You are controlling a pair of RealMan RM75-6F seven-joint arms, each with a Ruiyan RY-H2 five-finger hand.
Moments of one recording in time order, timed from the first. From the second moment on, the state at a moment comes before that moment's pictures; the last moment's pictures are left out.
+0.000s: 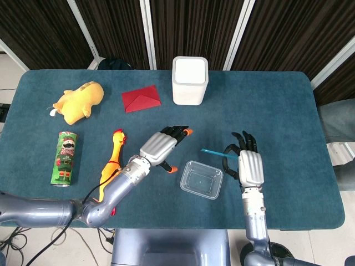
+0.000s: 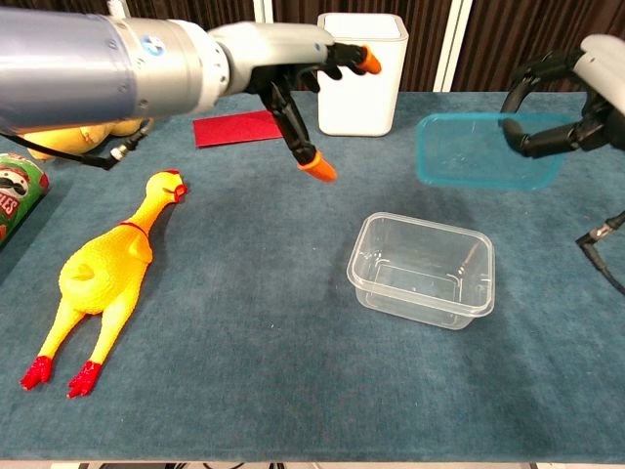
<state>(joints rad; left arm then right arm) -1.14 -1.47 -0.23 -1.71 0.78 0.88 0.35 0.39 -1.69 0.35 -1.74 -1.19 1.42 -0.38</state>
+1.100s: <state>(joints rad) -0.68 -1.07 -0.02 -1.97 1.33 1.11 -0.02 0.26 -1.38 0.26 -1.51 -1.20 1.37 -0.22</state>
